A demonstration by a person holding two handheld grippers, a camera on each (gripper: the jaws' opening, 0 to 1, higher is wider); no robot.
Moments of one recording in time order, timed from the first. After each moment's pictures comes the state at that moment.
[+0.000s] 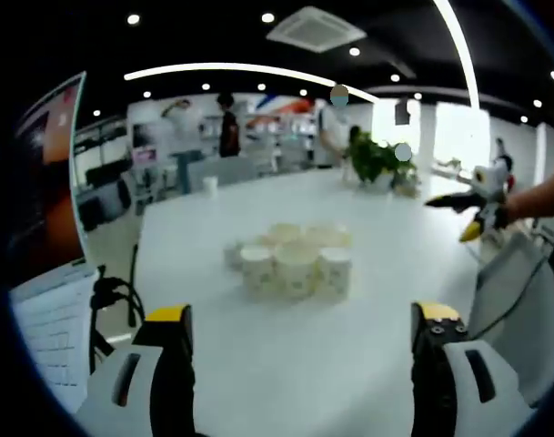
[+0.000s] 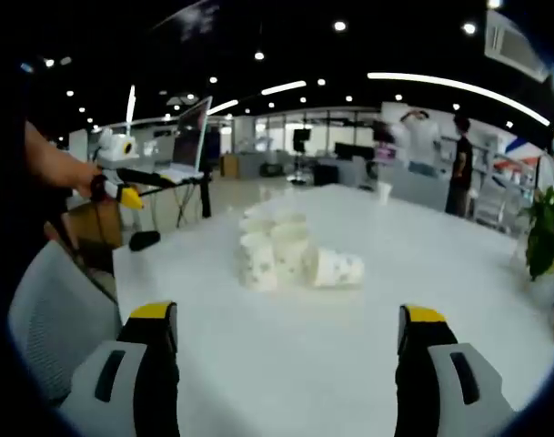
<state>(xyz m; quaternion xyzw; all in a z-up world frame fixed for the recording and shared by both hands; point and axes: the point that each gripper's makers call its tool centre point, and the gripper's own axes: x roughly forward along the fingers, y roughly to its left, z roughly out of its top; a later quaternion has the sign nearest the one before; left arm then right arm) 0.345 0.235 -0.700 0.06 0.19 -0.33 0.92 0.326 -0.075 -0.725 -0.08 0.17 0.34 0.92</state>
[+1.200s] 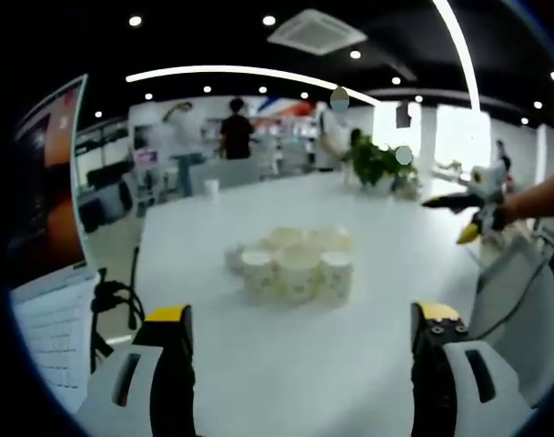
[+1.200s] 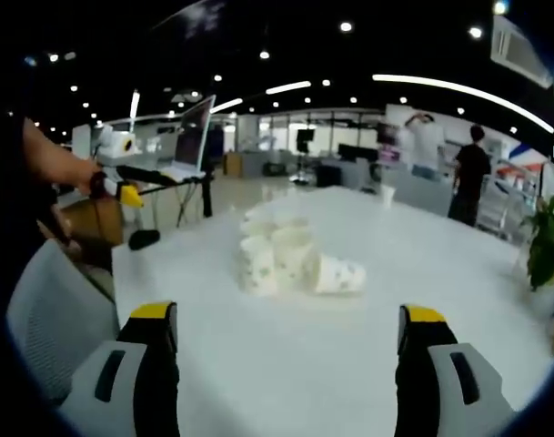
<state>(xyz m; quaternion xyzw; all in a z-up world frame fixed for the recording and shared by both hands) 0.347 0.233 -0.695 0.05 0.18 -0.33 0.92 0.336 -0.069 -0.717 -0.10 0.16 0.35 0.92</state>
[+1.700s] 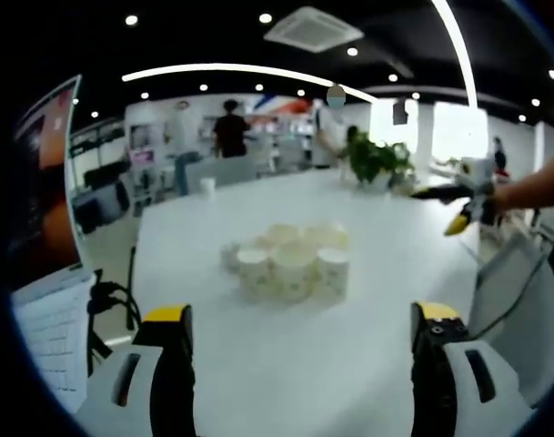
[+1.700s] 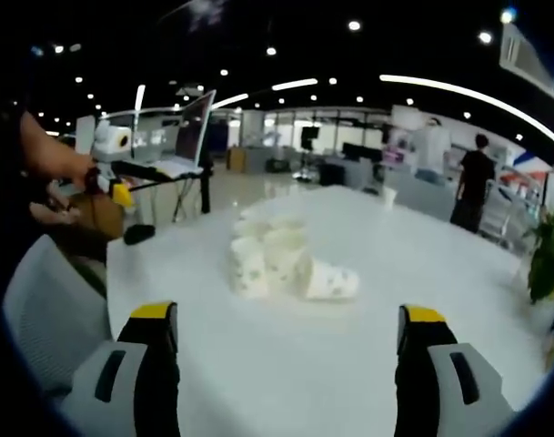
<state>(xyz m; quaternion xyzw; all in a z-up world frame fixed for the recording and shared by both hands) 0.348 0.230 -0.699 0.06 0.19 -0.34 0.92 0.360 -0.072 -0.717 -0.11 0.17 0.36 0.91</state>
